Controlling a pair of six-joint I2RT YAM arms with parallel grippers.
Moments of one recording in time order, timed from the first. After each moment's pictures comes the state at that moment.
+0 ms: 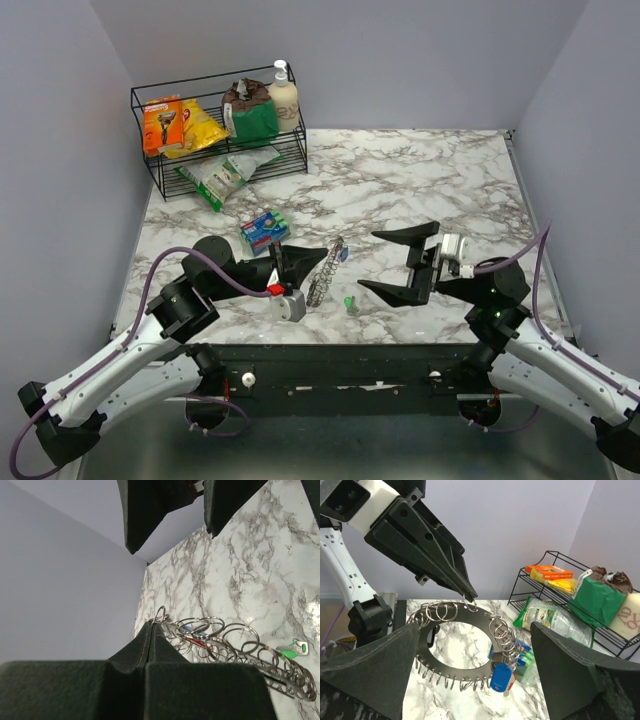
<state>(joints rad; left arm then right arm) -0.86 0.71 0.80 -0.11 0.50 0.89 0.77 0.67 0.51 0.58 -0.54 -0.02</state>
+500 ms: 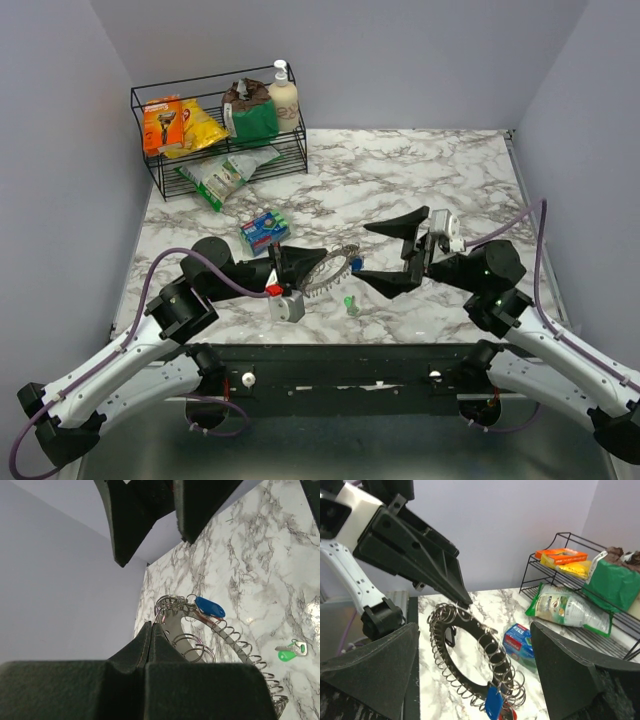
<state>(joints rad) -0.86 0.70 0.79 -0.11 0.50 0.89 0.77 0.75 0.63 0.45 -0.54 0.05</state>
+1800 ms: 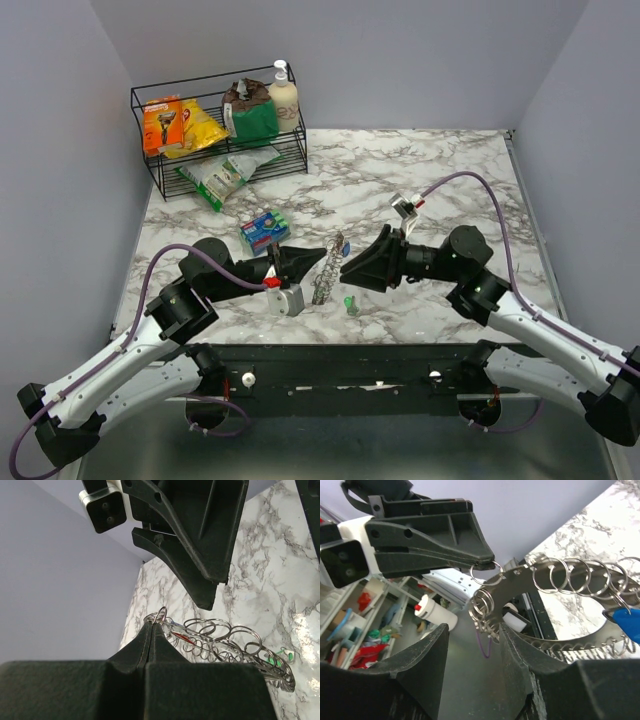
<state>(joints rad) -0.86 0.69 0.79 -0.08 0.48 0.79 0.77 0.92 0.67 0.36 -0.68 0.82</state>
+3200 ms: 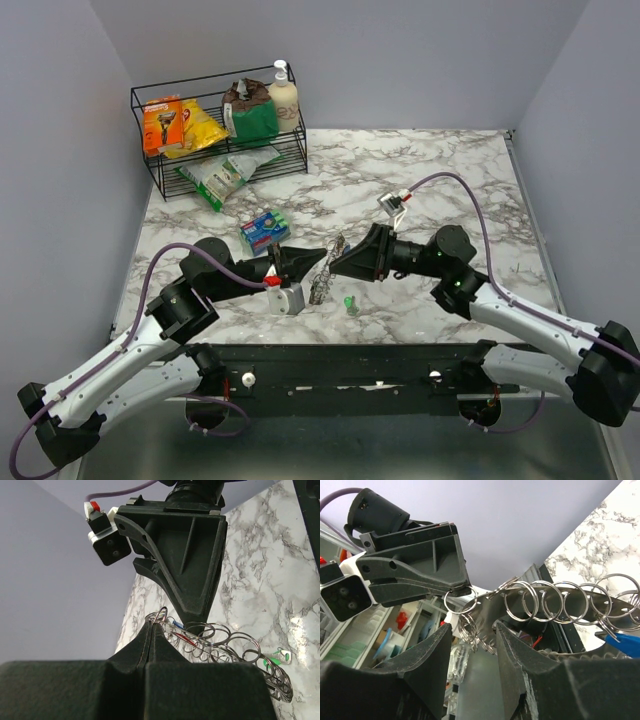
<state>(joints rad) -0.86 0.70 0.79 -0.08 0.48 0.78 0.77 1.06 0.62 0.62 -0.65 1.05</state>
